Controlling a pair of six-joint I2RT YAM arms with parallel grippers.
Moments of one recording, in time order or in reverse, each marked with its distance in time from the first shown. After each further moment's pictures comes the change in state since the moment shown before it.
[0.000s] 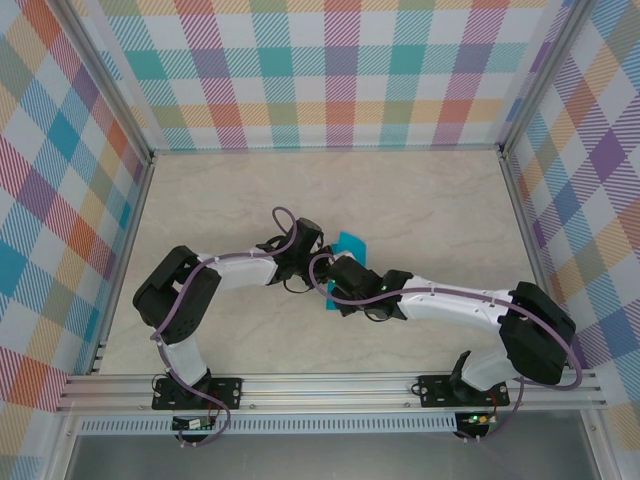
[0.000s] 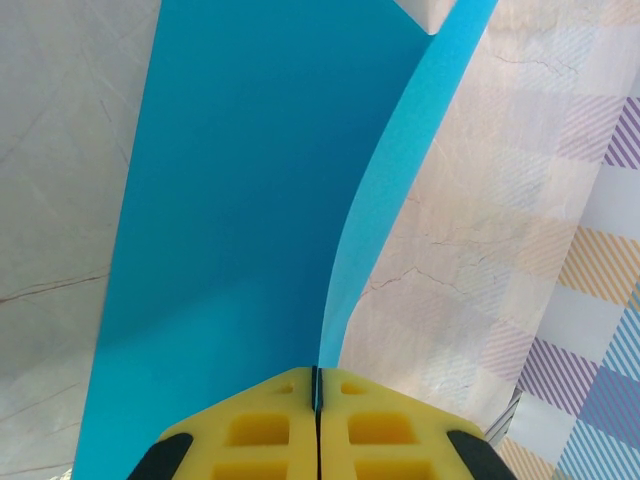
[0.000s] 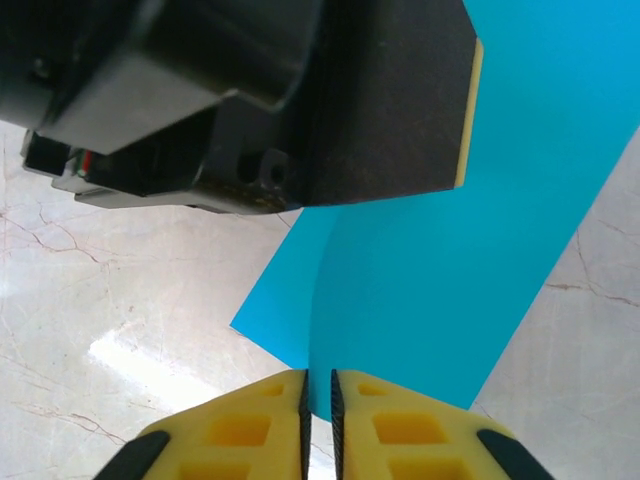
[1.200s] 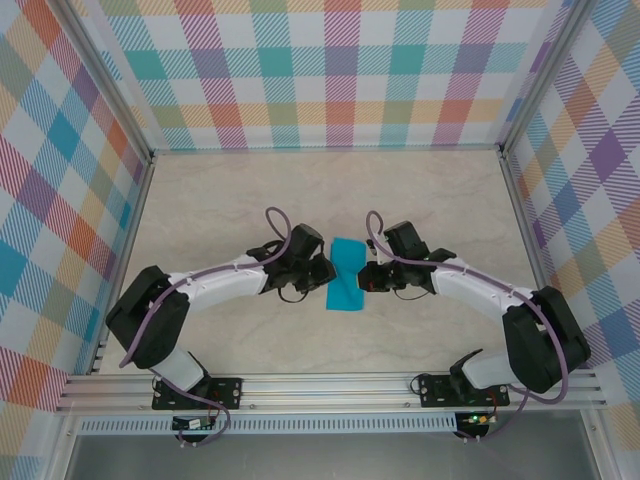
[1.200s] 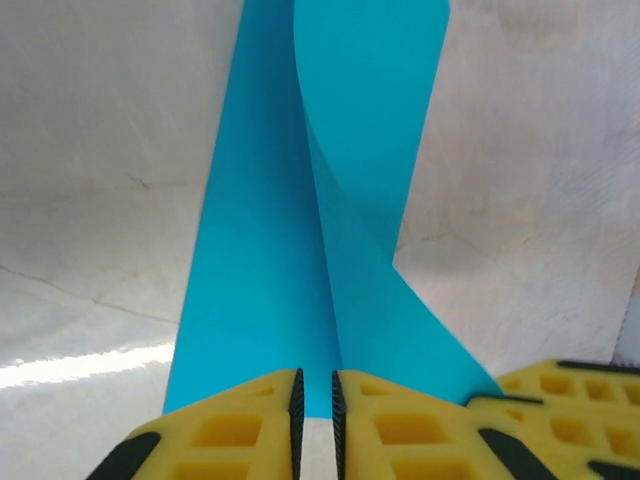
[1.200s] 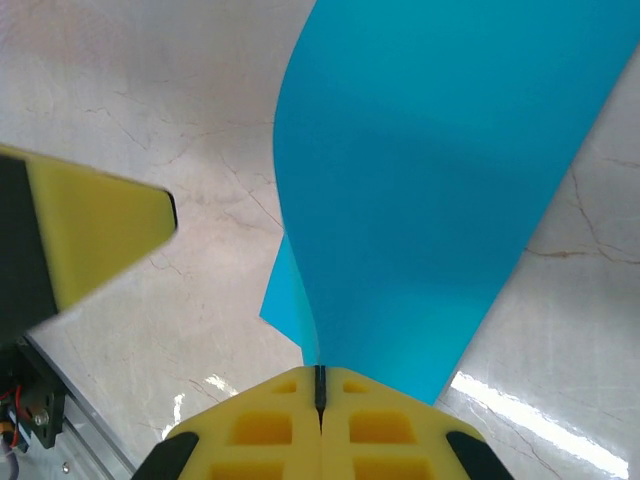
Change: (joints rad) left arm -0.100 -0.180 -0.017 -0.237 -0.220 0.052; right arm -0.479 -0.053 -0.108 0.082 -0.686 -0.008
